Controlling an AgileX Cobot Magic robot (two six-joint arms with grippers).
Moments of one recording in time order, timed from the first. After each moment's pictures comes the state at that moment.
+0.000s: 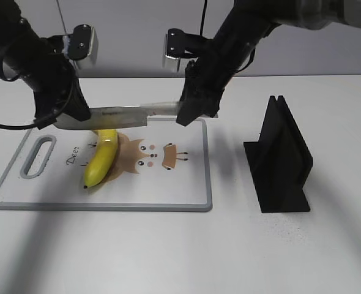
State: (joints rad) left arm -0.18 1.98 -1.49 -0.45 0.96 1.59; right arm 0.41 2.31 -1.96 0.51 1.11 -1.31
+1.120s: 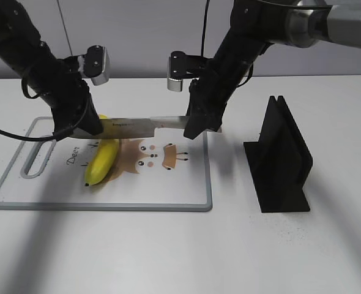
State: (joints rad) left arm -0.19 2.10 -1.50 -0.51 0.91 1.58; right arm 0.40 2.38 -1.96 0.45 1.08 -1.31
